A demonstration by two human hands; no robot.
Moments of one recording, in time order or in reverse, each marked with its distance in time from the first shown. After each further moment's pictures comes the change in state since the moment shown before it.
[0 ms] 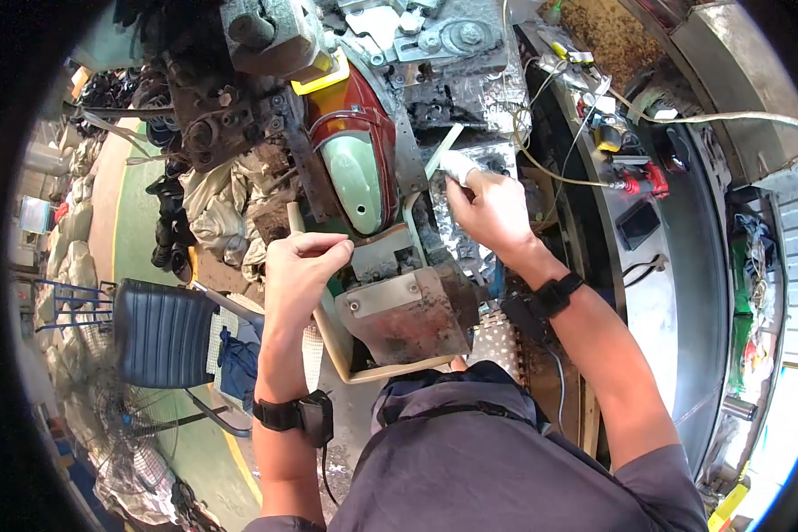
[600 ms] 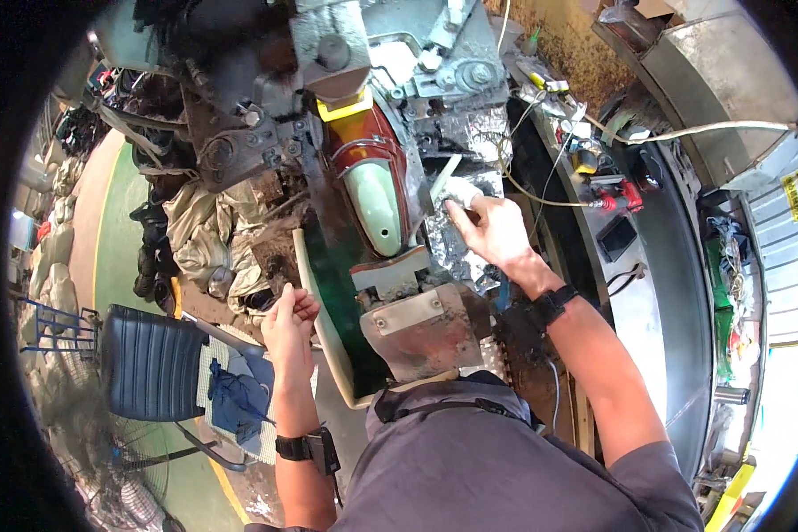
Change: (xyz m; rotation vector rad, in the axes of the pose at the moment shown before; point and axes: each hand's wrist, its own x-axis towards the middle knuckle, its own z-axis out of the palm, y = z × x) left_hand -0.014 -0.121 -0.037 -0.854 0.289 -0.244; right_hand 0.011 -0.022 -0.013 -0.144 -0.198 0.174
